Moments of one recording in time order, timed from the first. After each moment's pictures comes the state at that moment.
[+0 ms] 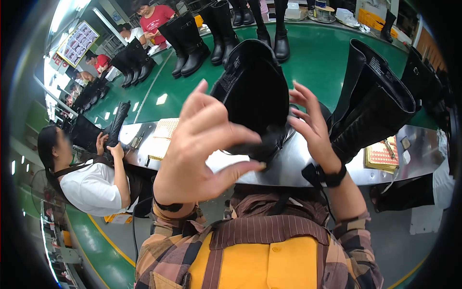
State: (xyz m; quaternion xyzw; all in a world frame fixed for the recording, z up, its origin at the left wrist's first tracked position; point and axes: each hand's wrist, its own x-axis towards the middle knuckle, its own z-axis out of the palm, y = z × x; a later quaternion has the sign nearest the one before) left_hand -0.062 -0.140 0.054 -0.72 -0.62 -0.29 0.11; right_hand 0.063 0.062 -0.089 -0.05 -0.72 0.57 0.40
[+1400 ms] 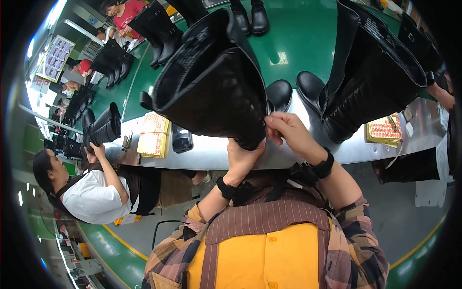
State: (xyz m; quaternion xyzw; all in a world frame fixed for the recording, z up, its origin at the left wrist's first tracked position) left_hand -0.037 -0.095 -0.212 -0.33 -0.74 -0.57 -0.10; right_hand 0.063 0.047 -0.152 -0.14 -0.56 0.81 0.12
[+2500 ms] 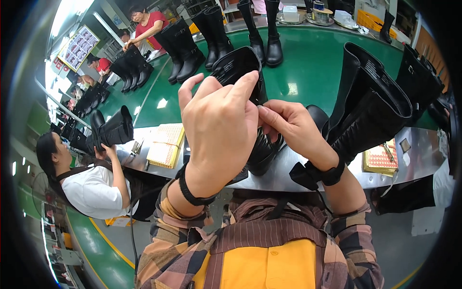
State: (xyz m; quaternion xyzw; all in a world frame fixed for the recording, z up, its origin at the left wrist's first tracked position) left_hand -0.046 -0.075 0.042 -0.54 -0.72 -0.24 0.36; right_hand 0.035 0.051 -0.033 -0.04 -0.71 0.67 0.23
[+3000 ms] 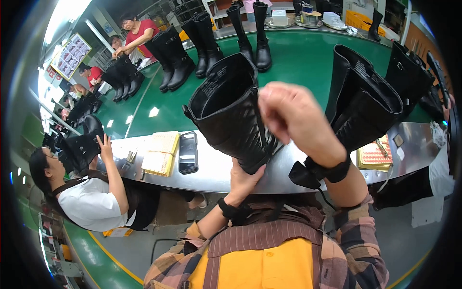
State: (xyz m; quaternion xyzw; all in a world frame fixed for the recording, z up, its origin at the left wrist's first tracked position) left_hand -0.038 -0.098 -0.201 -0.34 -0.72 -0.60 -0.11; right_hand 0.049 0.047 0.023 -0.03 -0.63 0.75 0.20
